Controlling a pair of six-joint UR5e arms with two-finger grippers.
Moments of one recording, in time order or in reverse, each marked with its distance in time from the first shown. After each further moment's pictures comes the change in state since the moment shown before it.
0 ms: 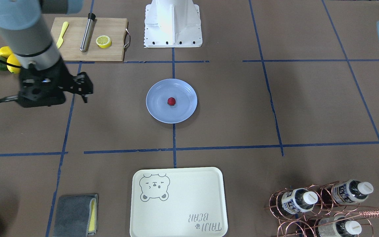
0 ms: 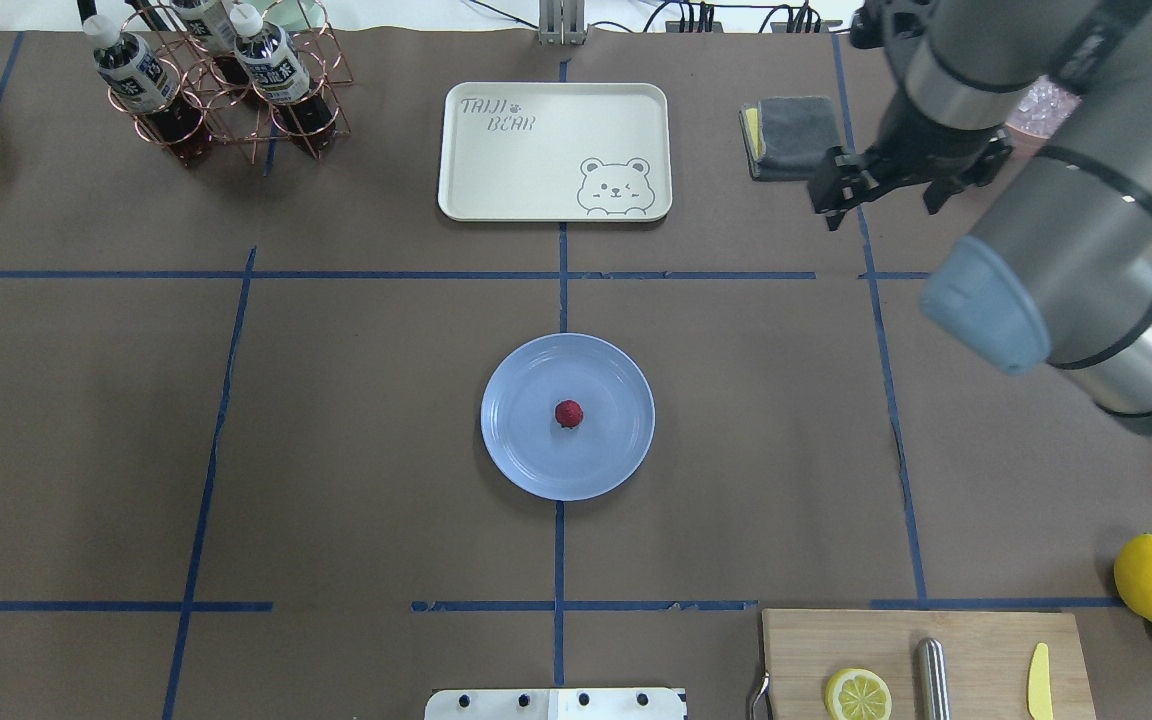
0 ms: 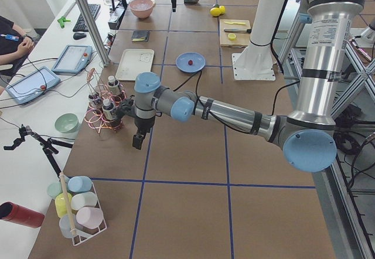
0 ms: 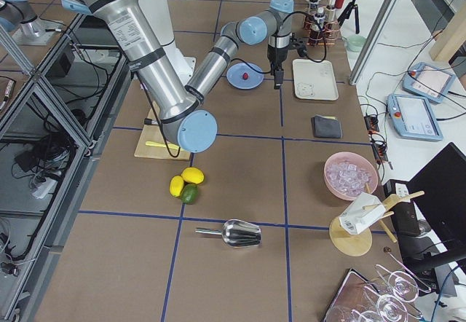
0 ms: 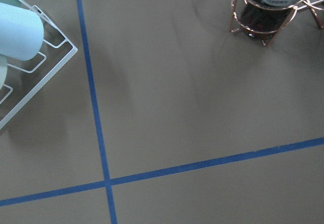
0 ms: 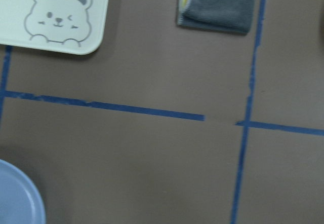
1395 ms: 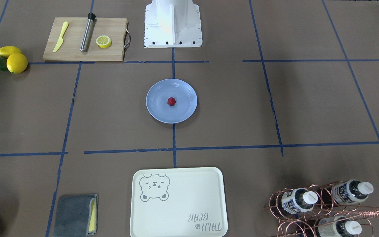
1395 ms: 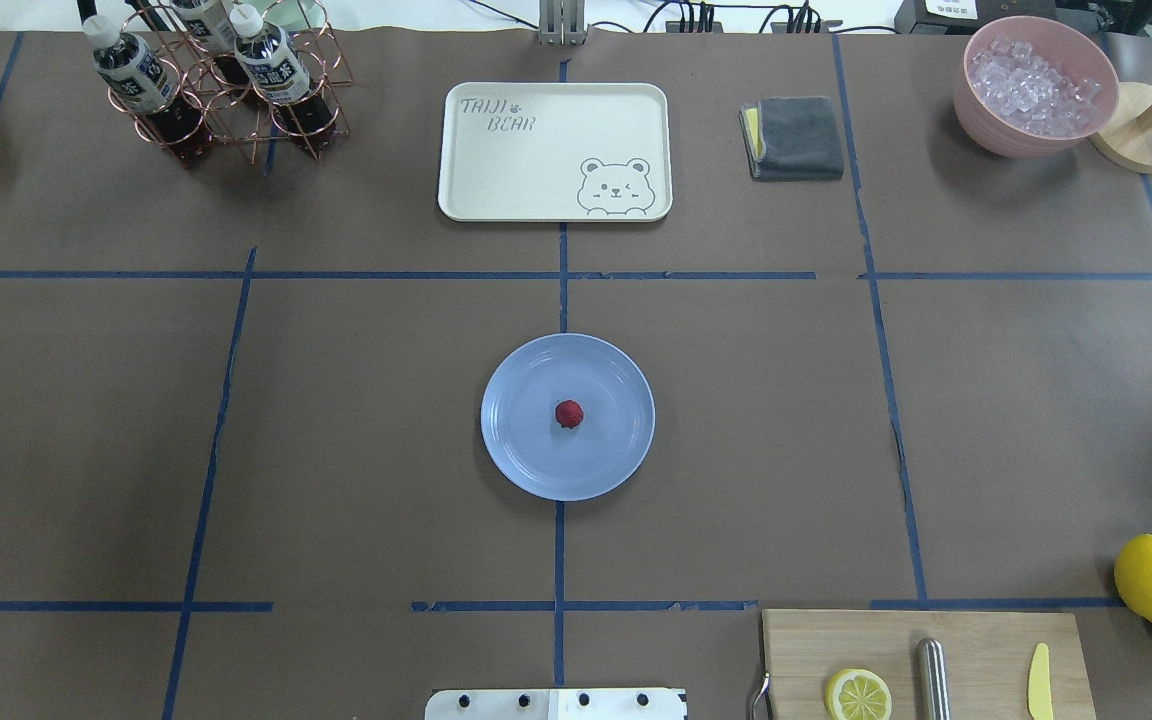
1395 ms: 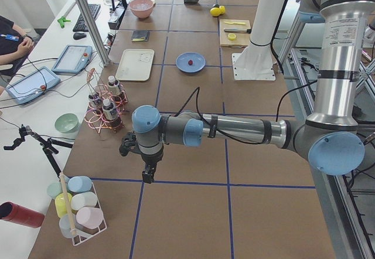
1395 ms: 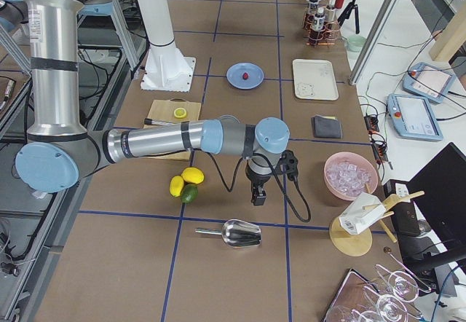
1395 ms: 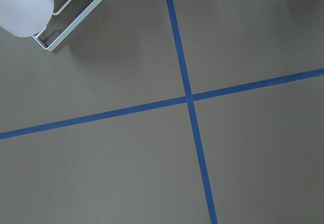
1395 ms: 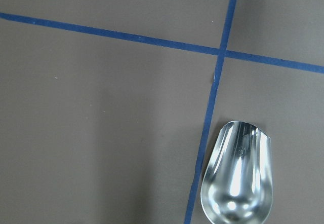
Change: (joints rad) left arm -0.133 0.065 0.060 0.147 -0.108 0.212; right arm 0.550 -0.552 -0.186 0.198 0.283 -0.762
